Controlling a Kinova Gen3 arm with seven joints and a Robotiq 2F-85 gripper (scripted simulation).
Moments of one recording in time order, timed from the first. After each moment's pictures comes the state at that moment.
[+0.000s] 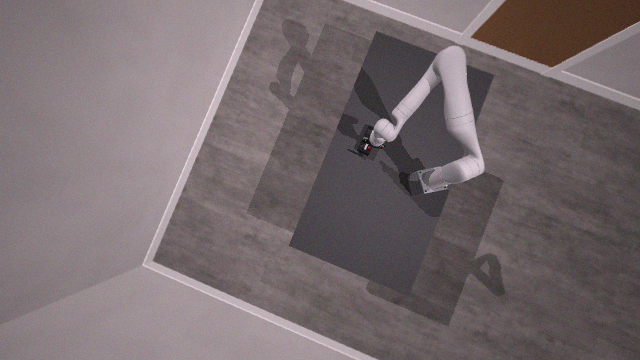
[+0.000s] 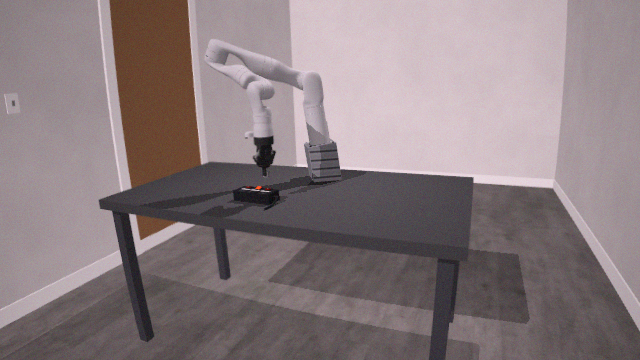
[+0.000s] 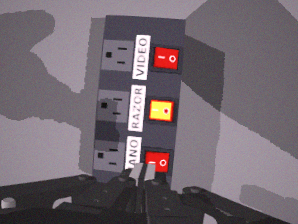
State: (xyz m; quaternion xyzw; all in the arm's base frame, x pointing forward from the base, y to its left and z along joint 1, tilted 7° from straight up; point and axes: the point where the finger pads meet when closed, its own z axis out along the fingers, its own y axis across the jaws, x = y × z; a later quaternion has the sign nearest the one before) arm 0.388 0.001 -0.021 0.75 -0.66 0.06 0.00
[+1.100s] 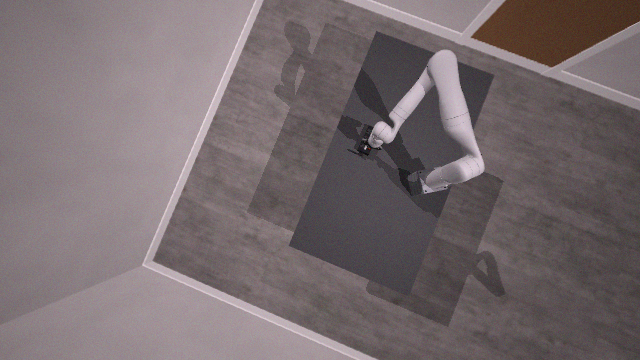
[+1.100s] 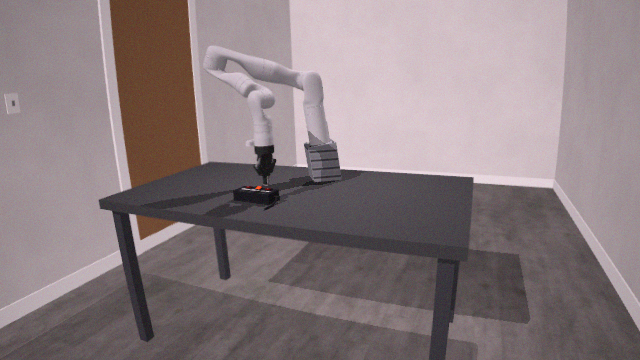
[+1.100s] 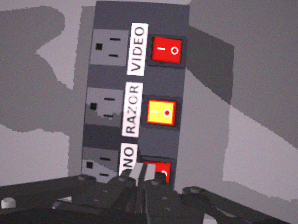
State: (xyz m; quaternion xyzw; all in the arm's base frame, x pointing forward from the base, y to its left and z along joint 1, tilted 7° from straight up) arm 0.391 -0.002 -0.055 0.75 -0.66 0.06 0.00
